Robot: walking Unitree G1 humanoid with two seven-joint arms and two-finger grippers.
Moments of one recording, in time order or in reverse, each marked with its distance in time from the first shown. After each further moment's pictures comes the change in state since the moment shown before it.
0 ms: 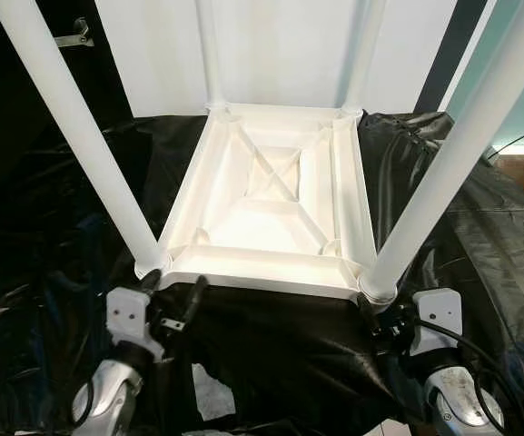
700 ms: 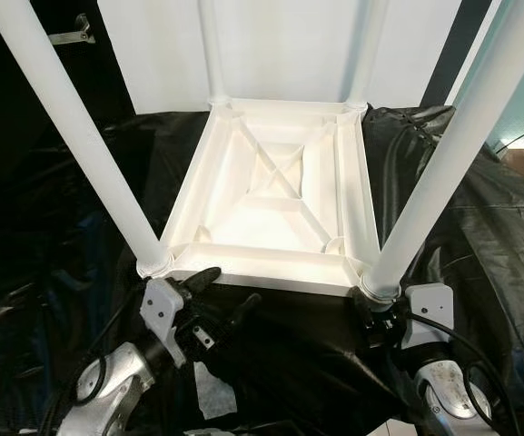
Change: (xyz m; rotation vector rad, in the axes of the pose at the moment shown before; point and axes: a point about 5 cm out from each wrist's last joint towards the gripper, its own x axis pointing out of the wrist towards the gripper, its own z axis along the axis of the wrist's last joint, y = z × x) left arm 0.025 -0.050 0.034 0.043 0.013 -0.640; right arm 0.005 0.007 -0.001 0.025 0.002 -0.030
